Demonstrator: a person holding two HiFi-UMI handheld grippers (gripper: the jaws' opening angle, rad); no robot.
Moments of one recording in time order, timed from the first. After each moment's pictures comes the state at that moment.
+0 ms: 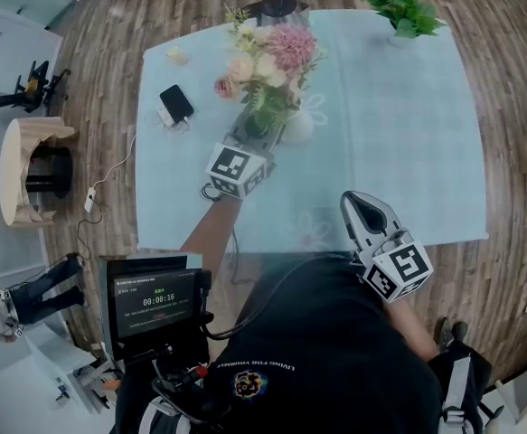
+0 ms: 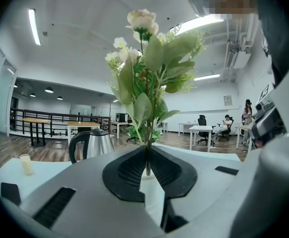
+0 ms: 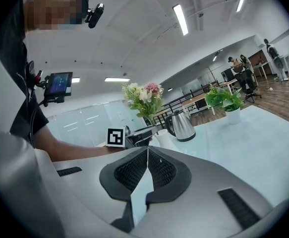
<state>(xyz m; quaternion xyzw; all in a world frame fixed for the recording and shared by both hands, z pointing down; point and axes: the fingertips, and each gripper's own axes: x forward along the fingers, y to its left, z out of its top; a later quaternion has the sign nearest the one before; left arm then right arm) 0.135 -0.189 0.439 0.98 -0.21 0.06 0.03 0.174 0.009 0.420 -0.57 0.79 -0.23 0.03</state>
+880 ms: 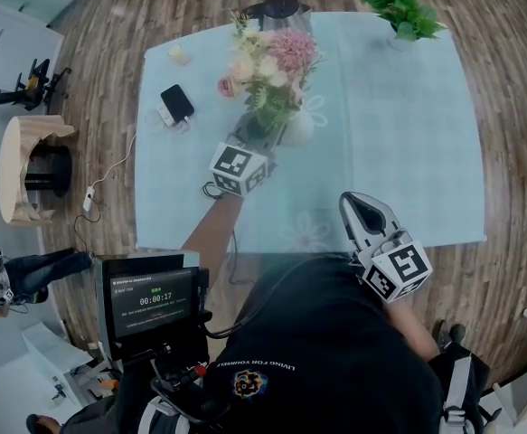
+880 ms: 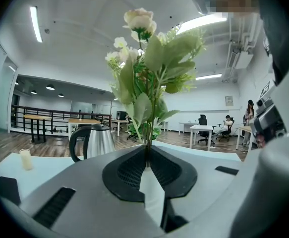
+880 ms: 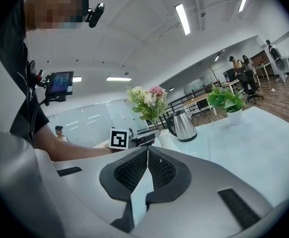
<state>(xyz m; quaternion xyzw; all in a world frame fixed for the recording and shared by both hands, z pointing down) 0.135 -0.194 0.458 0.97 -0.21 0.07 0.05 0.172 0.007 0.421 -0.56 0.79 -0.23 0.02</state>
